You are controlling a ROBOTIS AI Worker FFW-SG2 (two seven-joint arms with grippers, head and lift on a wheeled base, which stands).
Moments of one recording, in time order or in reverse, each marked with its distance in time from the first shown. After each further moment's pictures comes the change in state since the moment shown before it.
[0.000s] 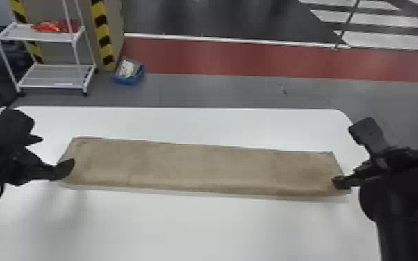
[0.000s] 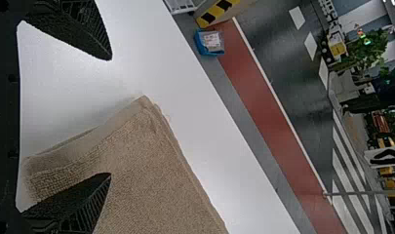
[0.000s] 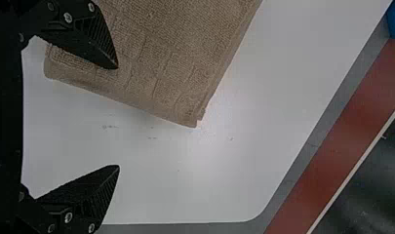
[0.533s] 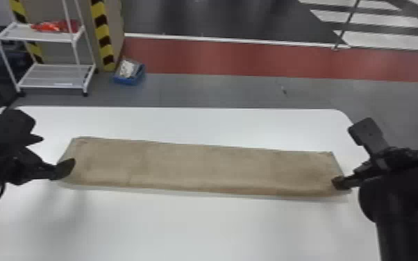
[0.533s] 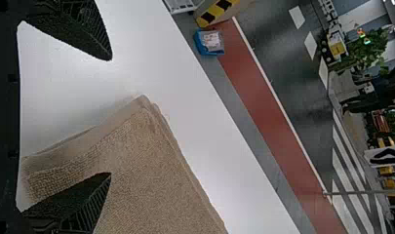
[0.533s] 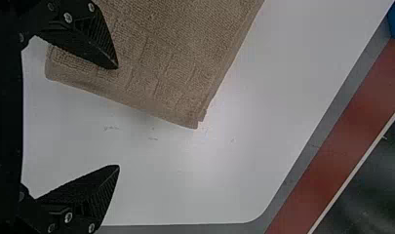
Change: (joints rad) left arm -0.005 0.000 -0.003 0.004 -0.001 0.000 0.000; right arm 0.002 0.000 0.001 0.000 0.001 0.002 0.000
